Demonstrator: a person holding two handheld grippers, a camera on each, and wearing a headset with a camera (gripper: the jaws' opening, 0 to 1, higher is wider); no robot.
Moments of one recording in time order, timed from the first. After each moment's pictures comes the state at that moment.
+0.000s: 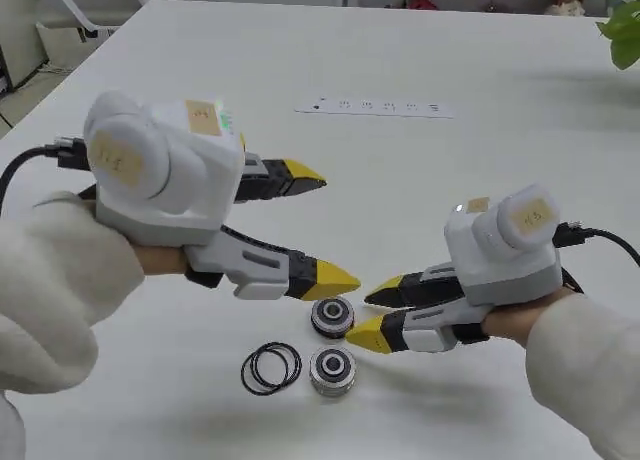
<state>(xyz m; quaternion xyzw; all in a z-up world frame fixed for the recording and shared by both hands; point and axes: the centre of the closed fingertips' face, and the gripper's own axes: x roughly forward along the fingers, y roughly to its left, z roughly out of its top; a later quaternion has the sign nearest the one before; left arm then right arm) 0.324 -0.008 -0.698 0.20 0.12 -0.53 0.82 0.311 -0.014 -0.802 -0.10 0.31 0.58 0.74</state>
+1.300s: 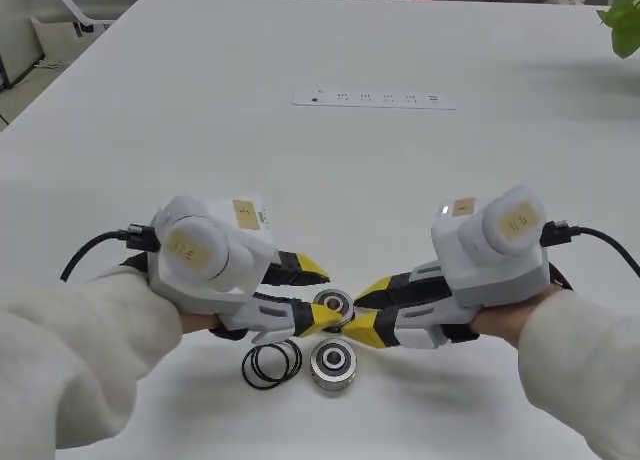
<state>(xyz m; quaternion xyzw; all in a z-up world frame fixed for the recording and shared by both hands) 0.317 -0.006 -0.787 0.20 0.21 -0.52 0.80 0.307 -0.007 -0.807 -0.13 0.29 0.59 0.74</state>
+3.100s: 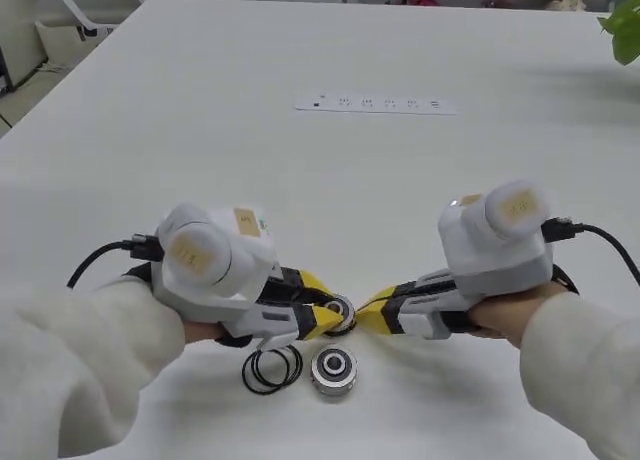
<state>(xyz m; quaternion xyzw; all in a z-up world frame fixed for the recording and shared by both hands) 0.314 -0.007 -0.792 0.18 0.22 -0.52 0.80 0.319 -0.016 -0.806 -0.05 0.35 0.55 0.76</state>
